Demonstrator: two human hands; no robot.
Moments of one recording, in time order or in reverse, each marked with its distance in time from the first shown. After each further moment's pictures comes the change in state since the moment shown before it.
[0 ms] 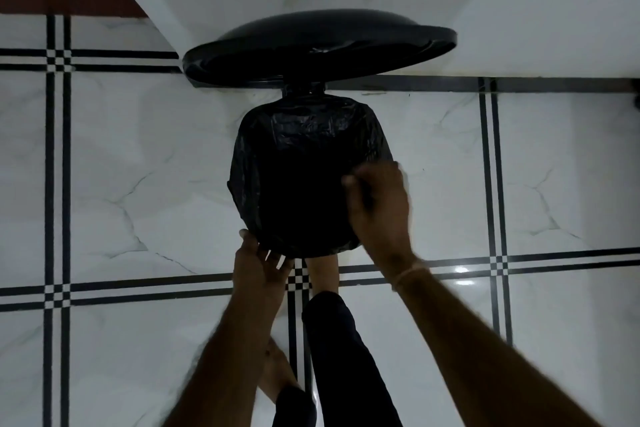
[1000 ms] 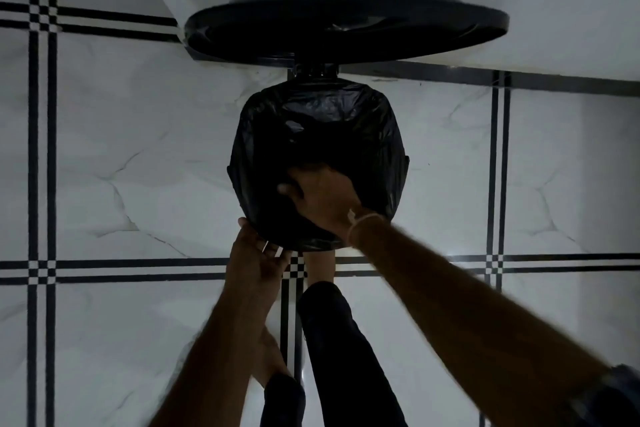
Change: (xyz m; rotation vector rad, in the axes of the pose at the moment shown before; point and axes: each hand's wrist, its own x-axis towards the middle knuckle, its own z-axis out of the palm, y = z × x) left_hand 0.010 0.002 -0.007 -0.076 -0.029 -0.031; right_hand 0.031 -0.019 0.079 -0.469 -0.812 -0.120
